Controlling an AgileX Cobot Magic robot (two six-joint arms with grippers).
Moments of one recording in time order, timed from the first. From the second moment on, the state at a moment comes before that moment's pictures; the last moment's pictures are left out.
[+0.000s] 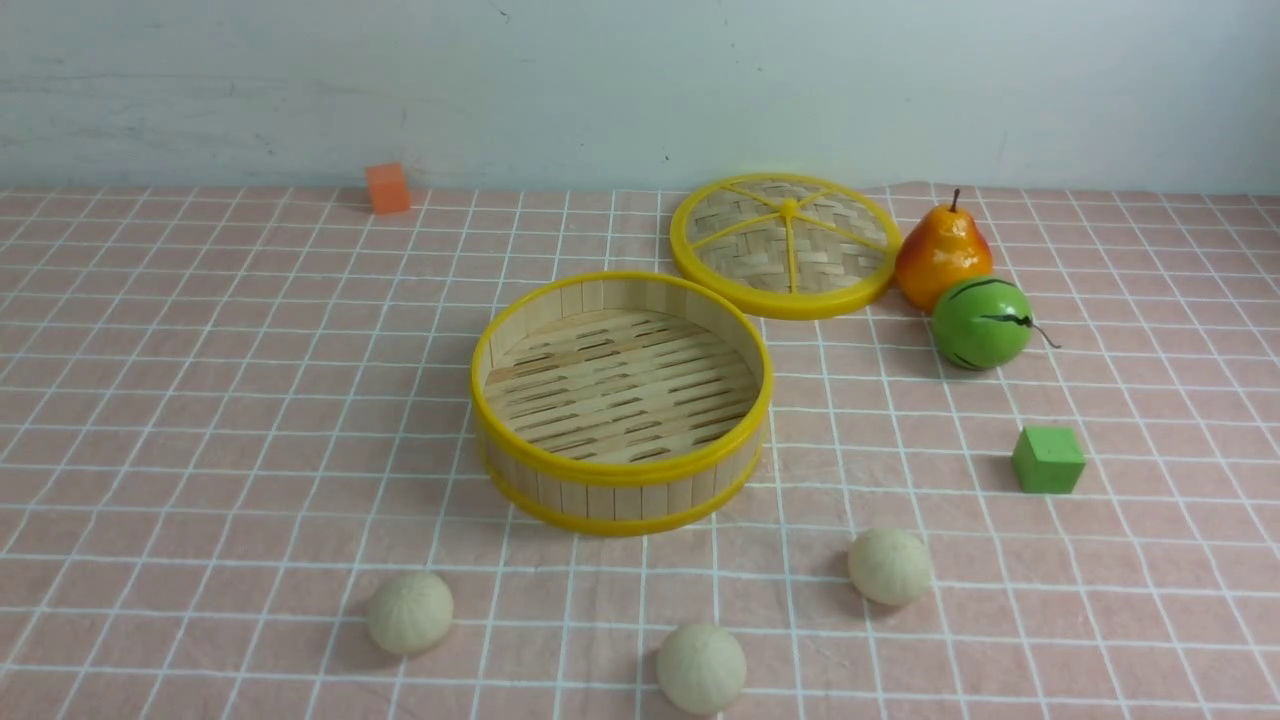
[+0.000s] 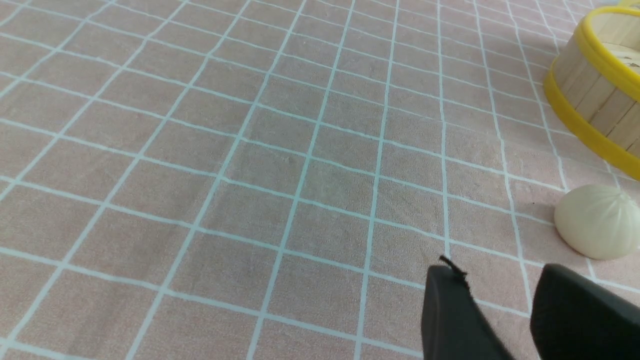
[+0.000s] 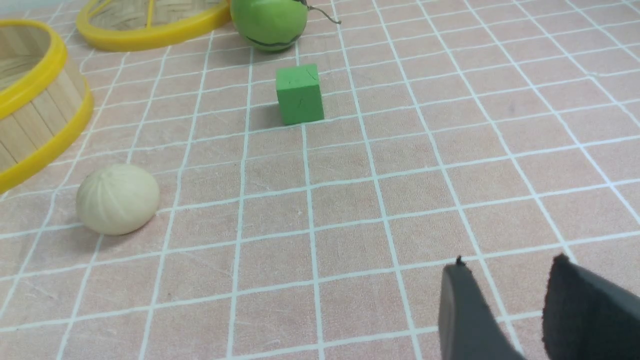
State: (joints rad) right arm -0.07 -0.01 0.01 -0.01 0.40 0.21; left arm 0.02 -0.01 0.03 0.02 0.38 -0.29
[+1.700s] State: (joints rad) right arm -0.07 -0.01 0.02 0.68 0.43 0.66; left arm 0.02 -0.01 -0.03 -0.83 0.25 -0.68
